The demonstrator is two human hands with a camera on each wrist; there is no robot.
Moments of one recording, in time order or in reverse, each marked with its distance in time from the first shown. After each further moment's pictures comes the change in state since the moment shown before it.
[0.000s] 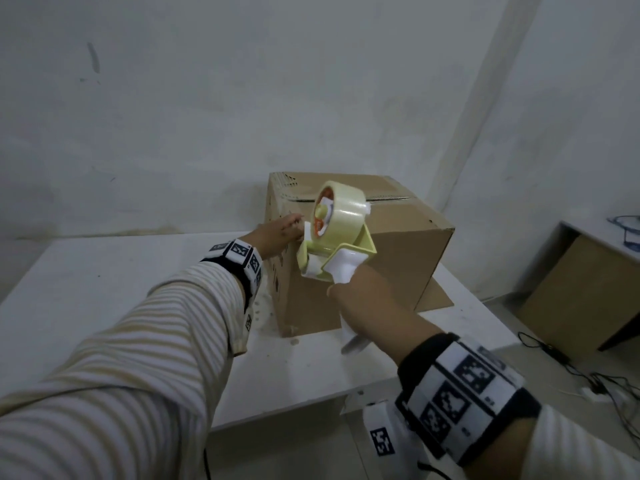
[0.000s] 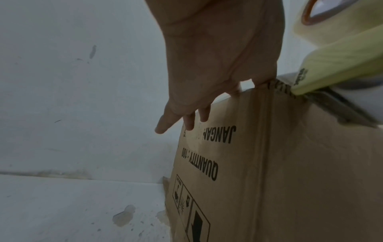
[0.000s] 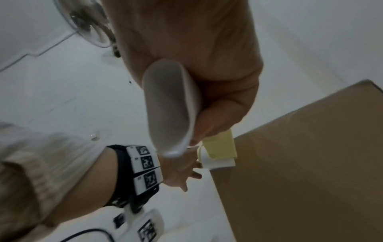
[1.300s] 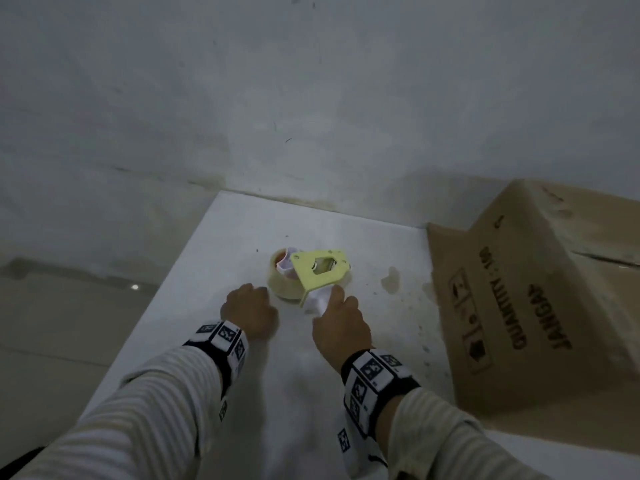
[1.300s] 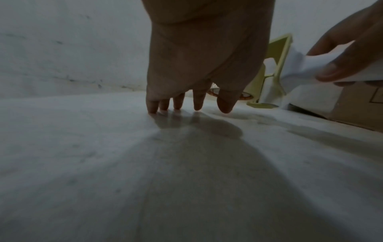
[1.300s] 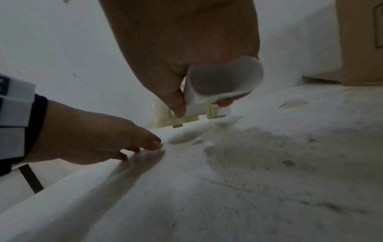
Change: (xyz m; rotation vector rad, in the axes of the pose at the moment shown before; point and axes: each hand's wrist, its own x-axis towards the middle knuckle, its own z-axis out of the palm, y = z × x) left_hand -0.092 -0.347 -0.104 0.209 0.326 -0.818; right_hand 0.202 -0.126 0.355 -0.507 -0.178 -0.353
